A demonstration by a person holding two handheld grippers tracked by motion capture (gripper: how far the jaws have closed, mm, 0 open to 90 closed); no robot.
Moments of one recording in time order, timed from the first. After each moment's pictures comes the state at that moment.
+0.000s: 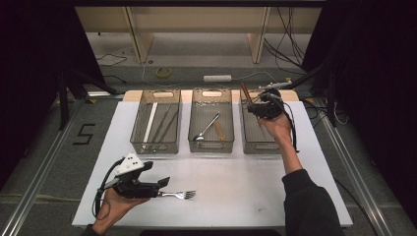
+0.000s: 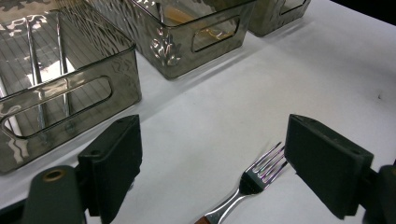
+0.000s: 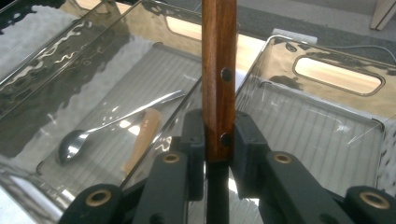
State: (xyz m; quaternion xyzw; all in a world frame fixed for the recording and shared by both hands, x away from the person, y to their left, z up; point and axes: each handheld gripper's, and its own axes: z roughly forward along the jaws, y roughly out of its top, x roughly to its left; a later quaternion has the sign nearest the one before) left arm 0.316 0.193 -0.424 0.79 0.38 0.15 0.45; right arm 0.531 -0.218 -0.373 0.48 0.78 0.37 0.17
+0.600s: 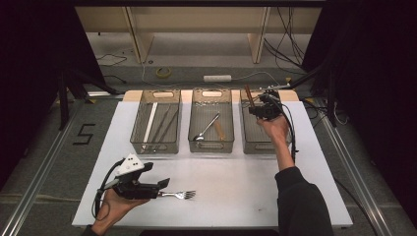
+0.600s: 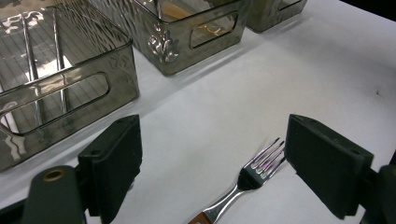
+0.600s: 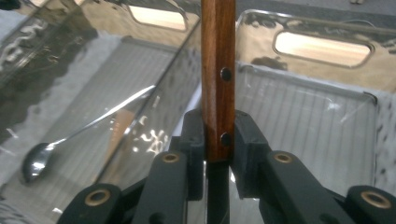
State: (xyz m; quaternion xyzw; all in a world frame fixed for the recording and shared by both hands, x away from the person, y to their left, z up) left arm 0.315 0.193 -0.425 0.79 0.38 0.15 0.45; right arm 0.544 -0.220 -0.395 0.53 0.75 0.35 0.17
